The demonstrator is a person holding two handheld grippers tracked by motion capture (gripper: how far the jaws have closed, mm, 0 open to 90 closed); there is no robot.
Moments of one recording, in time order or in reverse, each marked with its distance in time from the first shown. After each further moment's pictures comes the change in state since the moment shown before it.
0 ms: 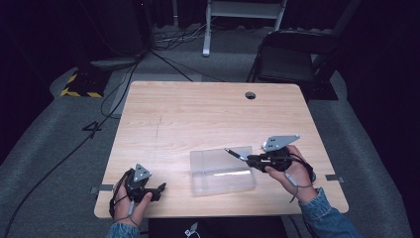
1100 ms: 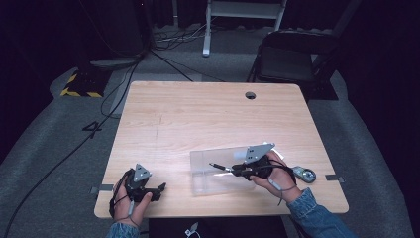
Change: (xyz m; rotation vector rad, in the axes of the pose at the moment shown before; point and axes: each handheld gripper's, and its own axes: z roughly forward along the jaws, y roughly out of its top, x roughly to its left) left arm 0.000 0.000 0.000 0.000 -0.001 -0.001; right arm 0.014 -0.005 0.053 0.069 0.116 -0.183
